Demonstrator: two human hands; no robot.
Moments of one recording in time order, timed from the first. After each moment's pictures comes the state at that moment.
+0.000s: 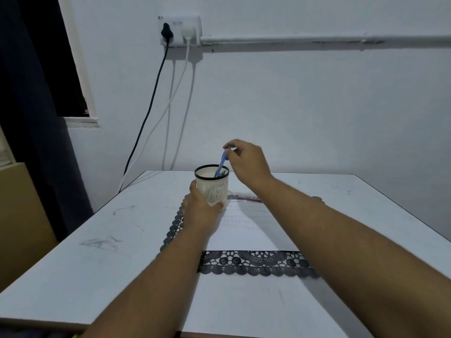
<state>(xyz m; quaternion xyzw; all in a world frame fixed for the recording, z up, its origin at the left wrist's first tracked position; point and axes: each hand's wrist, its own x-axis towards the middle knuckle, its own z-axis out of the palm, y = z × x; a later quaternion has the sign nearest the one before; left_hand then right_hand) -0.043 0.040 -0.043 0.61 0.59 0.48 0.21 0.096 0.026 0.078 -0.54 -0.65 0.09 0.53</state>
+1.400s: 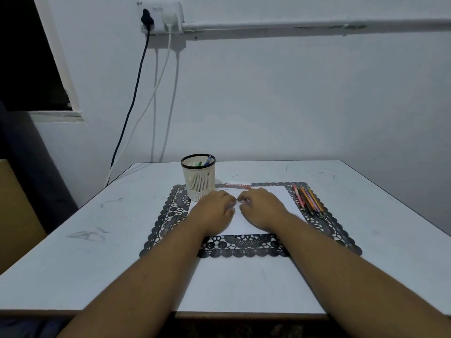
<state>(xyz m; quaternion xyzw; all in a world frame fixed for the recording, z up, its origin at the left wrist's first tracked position) -0.018 0.016 -0.045 0.90 0.40 0.20 0.03 0.165 -0.032 -0.031 -0.66 -0.72 0.02 0.21</state>
